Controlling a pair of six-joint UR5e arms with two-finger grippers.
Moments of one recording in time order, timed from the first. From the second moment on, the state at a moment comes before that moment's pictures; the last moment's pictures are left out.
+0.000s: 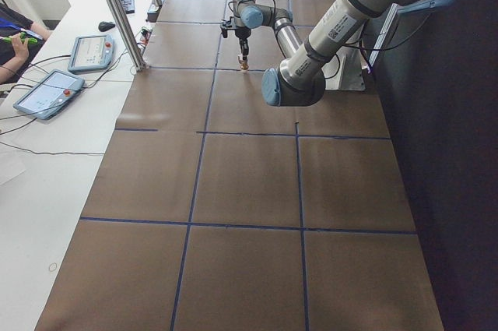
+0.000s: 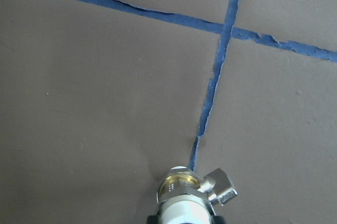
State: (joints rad) left arm -0.53 -2.54 -1.43 -1.45 -1.94 -1.41; right arm 1.52 -1.67 1.77 -1.72 2.35 -0.10
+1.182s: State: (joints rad) left arm -0.53 -2.53 -1.43 -1.46 -1.93 -1.41; right arm 1.52 -1.67 1.77 -1.72 2.35 -0.10
